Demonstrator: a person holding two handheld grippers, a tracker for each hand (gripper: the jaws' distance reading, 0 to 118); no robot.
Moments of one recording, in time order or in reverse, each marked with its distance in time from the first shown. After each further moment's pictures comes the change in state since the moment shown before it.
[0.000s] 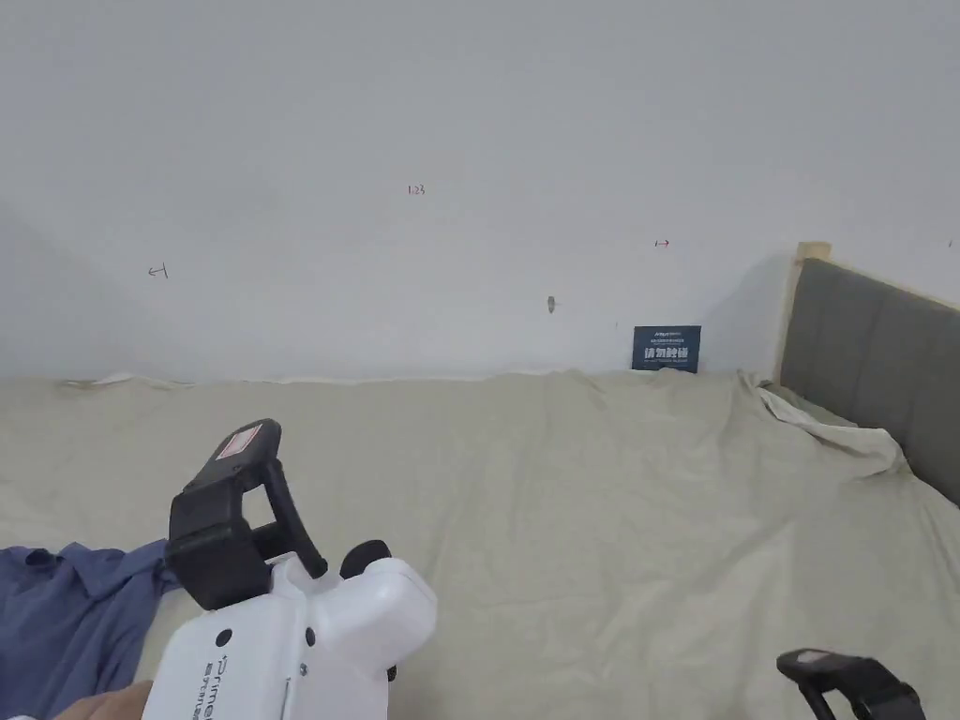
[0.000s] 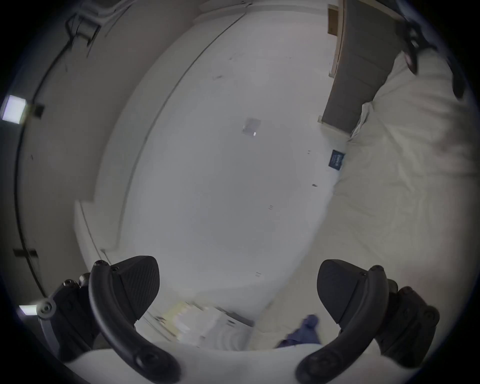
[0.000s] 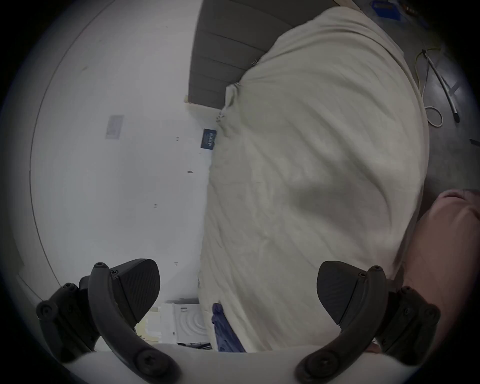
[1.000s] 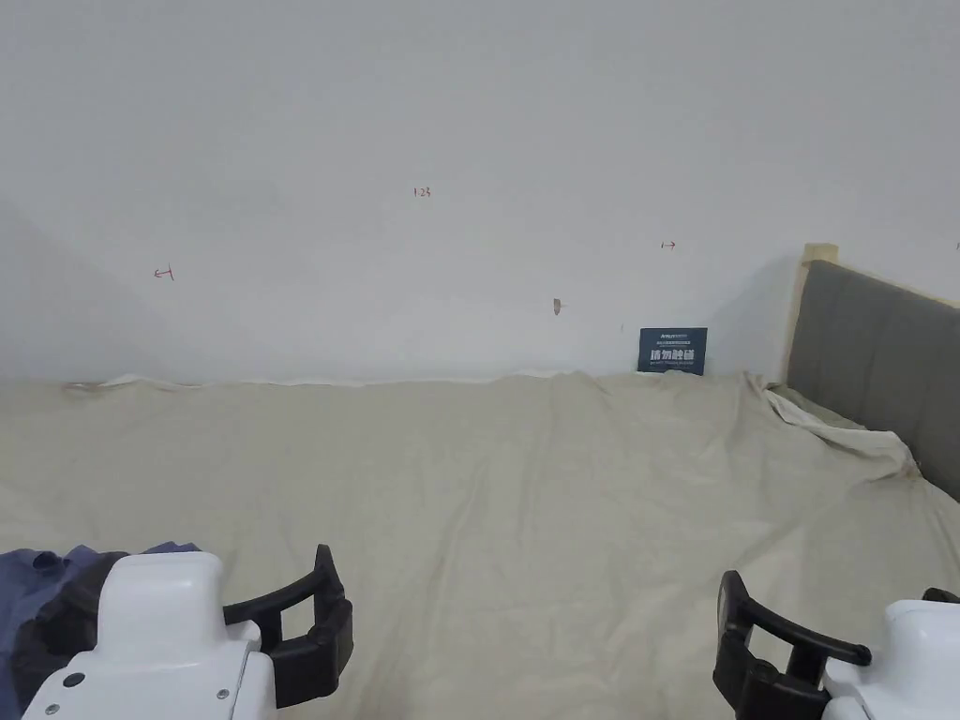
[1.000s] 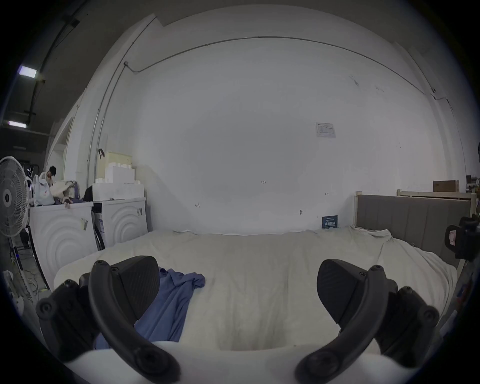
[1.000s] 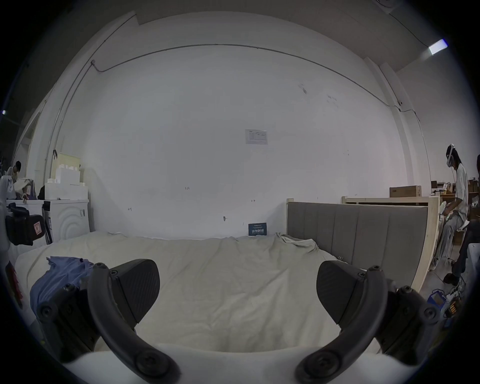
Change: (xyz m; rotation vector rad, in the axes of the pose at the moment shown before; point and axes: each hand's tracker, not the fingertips) left arm -0.032 -0.045 0.004 -0.283 -0.074 1.014; right arm -0.082 -0.073 0.028 0.583 0.102 1.342
